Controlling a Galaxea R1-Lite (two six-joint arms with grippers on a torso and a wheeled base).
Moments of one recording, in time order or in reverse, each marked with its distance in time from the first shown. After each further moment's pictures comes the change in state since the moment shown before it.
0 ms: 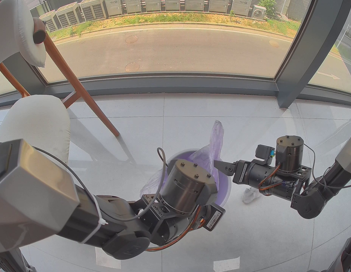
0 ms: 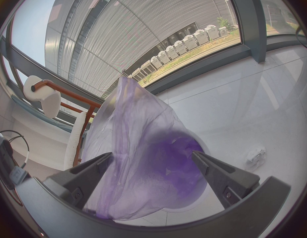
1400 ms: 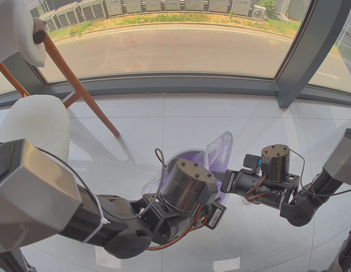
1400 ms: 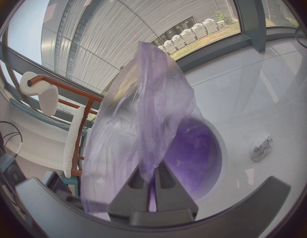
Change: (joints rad) left arm 0.003 0.008 -0.007 -0.004 -0.006 -0.063; right arm 0.080 0.067 -0.013 -0.013 -0.053 0.054
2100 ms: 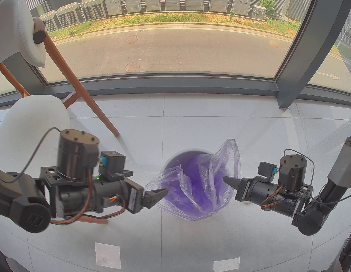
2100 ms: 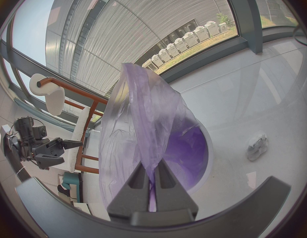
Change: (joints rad) left arm 0.319 -0.387 0.297 0.057 -0.220 0.024; right arm -0.057 -0.019 0.201 -0.226 0.067 -0.020
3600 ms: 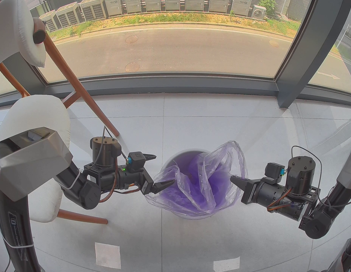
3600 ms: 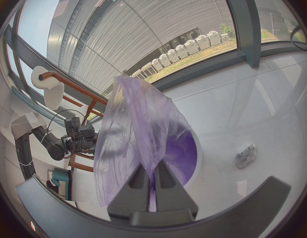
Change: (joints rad) left arm 0.257 0.584 -0.216 -0.502 -0.484 0.485; right arm 0.009 -0.067 0.068 -0.012 -0.076 -0.079
